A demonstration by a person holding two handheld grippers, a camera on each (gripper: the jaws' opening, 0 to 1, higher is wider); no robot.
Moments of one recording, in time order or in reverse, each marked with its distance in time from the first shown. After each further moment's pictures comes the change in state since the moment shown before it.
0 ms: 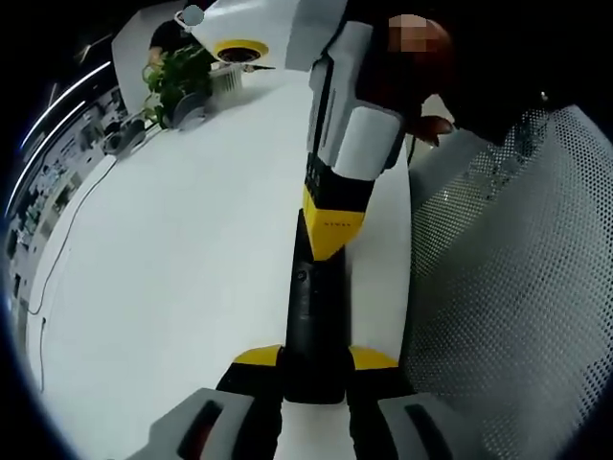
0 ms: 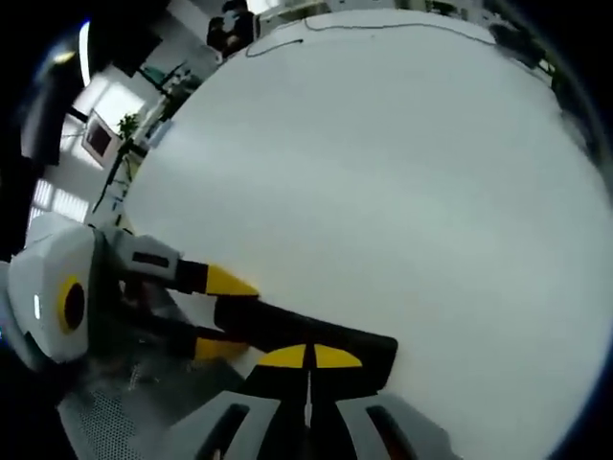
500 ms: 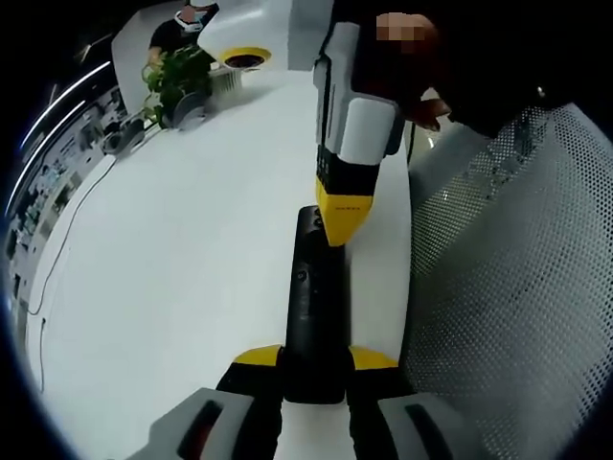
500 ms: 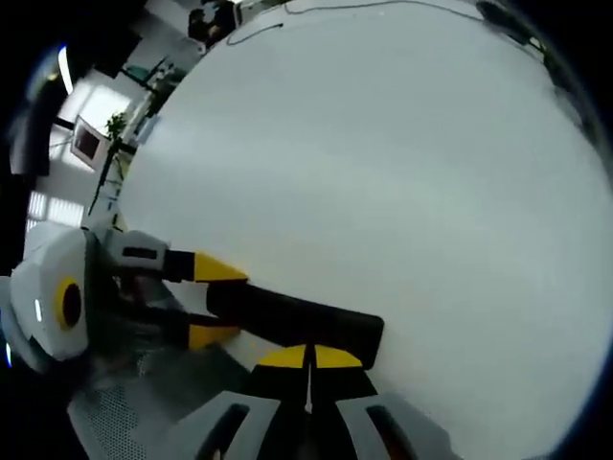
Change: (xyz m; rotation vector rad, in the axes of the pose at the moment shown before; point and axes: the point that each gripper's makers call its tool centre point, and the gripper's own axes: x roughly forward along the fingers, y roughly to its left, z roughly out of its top) left arm 0.000 0.000 0.000 -0.001 0.003 -0.003; right arm -0.005 -0.007 -0.012 0.041 0.082 -0.007
